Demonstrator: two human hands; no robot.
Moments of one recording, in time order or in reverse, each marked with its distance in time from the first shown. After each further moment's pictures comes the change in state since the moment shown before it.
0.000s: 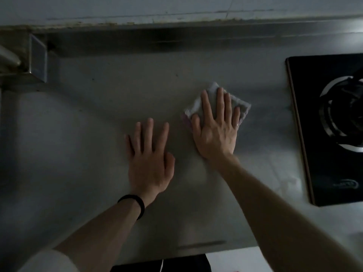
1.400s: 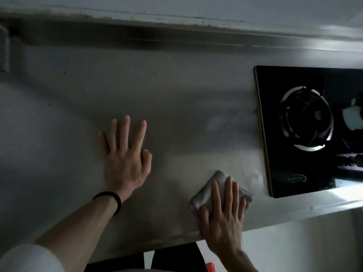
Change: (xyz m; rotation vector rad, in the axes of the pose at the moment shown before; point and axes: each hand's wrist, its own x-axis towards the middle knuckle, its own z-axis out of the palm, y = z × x) left_hand 0.000 0.004 0.003 -0.031 0.014 -0.022; right_hand -0.227 0.089 -0.030 -0.070 -0.216 0.104
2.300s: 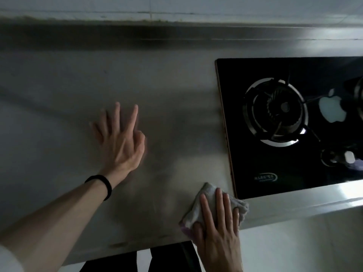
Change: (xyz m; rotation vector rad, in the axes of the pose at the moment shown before) left_hand 0.039 0.121 0.004 -0.138 -0.032 -0.107; right_hand -0.019 0.107 -0.016 0.015 0.131 -0.070
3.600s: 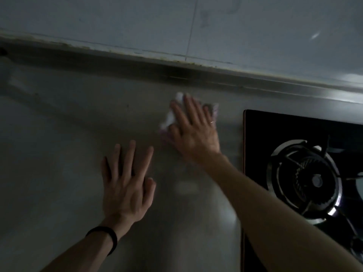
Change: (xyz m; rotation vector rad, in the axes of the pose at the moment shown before) left_hand 0.002 0.000 0.005 0.217 -0.008 -0.002; right_hand 0.379 -0.100 -0.023 -0.001 -0.017 -0.511
